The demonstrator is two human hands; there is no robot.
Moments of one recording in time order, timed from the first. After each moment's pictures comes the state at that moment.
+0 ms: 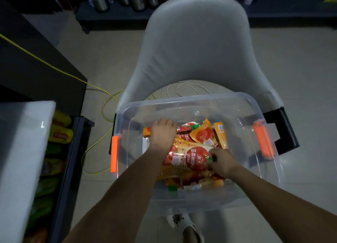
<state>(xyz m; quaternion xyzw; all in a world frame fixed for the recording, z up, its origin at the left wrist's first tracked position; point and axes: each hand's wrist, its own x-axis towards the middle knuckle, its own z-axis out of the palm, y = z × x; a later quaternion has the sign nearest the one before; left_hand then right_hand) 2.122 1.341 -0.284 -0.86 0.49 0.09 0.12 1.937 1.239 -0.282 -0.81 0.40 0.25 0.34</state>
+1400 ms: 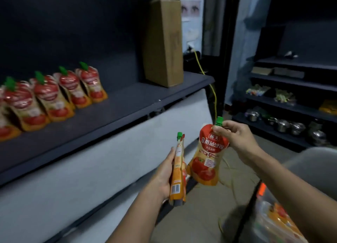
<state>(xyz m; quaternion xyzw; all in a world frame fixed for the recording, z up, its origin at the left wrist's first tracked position) 1.930 1.856 0.163 -0.47 -0.20 0.21 -0.83 1.984 1.649 0.209 -0.73 -0.05 -0.04 0.68</state>
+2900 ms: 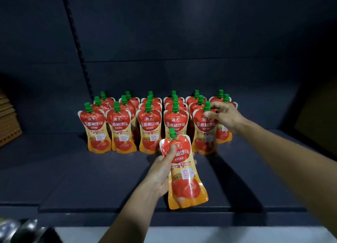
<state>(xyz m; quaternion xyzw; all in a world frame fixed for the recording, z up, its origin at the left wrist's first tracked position) 2.052 2.242 0.233 -0.48 -0.25 -0.18 -0.82 2.284 2.175 0.313 -0.68 -0.42 0.19 0.57</state>
